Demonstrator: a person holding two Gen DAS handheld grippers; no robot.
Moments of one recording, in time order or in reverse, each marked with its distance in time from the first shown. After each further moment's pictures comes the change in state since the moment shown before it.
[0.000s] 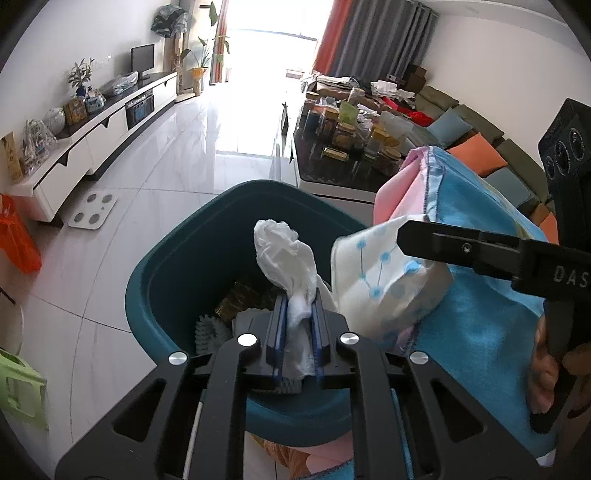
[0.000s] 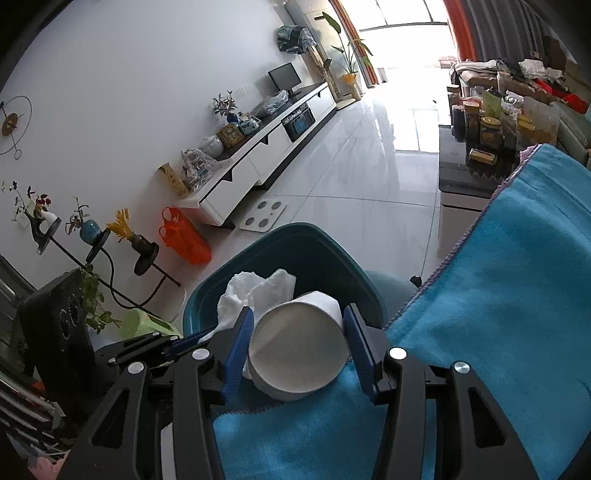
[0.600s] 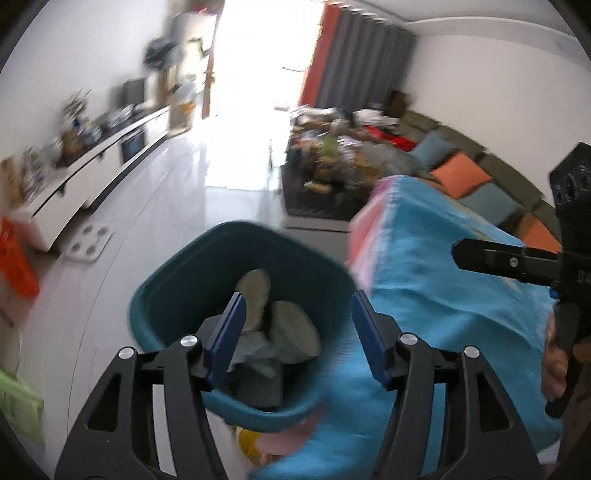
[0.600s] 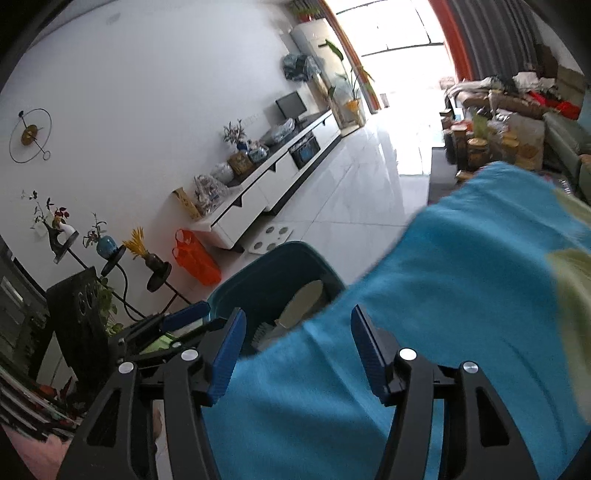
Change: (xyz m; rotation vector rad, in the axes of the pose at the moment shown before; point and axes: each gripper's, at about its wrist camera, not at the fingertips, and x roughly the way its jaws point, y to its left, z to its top) left arm -0.048 -0.041 -0.006 0.074 -0.153 -0.050; right arm -0.098 -0.029 -0.029 -0.007 -0.130 0.024
